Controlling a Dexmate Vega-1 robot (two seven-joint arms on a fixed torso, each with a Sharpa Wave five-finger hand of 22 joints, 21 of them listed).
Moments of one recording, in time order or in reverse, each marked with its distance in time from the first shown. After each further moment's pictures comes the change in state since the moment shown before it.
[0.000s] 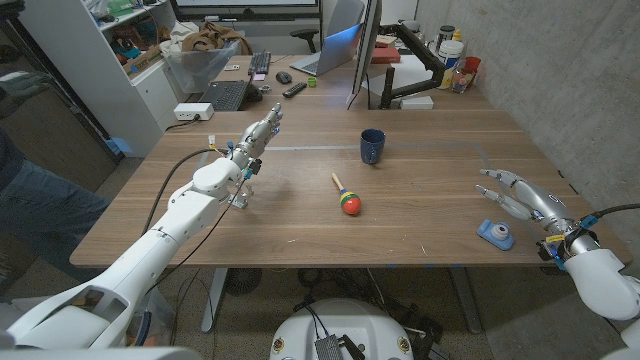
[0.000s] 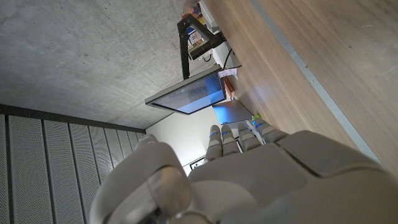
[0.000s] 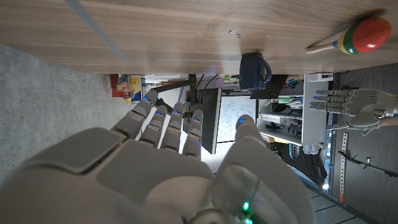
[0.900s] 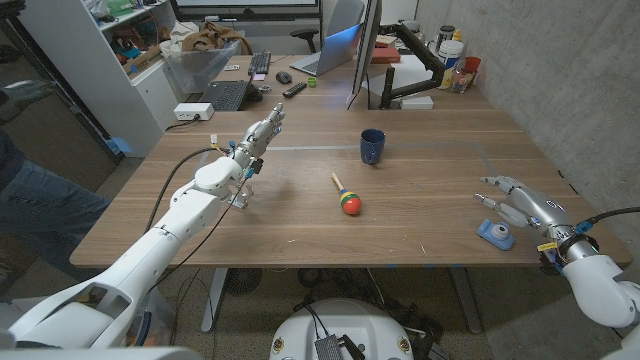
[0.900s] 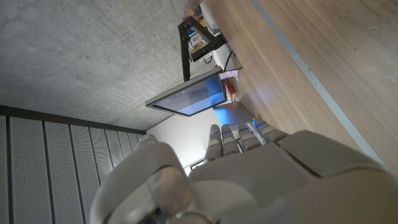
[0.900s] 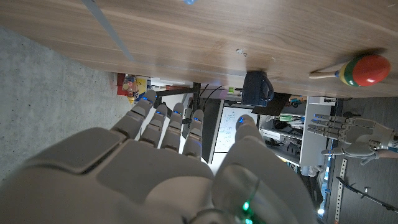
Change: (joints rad) left arm -0.016 -0.009 0.009 0.019 0.003 -0.004 -0.012; left_hand 0.004 0.004 -0.001 -0.001 0.000 0.005 -0.005 0.000 0.005 0.000 0.000 0.000 0.000 0.000 0.000 0.000 0.000 -0.004 -0.004 0.000 0.000; right arm -0.030 -0.007 -0.018 -0.032 -0.113 -0.088 -0.031; right_hand 0.000 0.000 0.000 0.000 0.000 0.005 -0.005 0.000 0.000 -0.005 -0.005 0.000 0.000 -0.001 0.009 0.004 0.000 -0.007 0.014 0.000 0.000
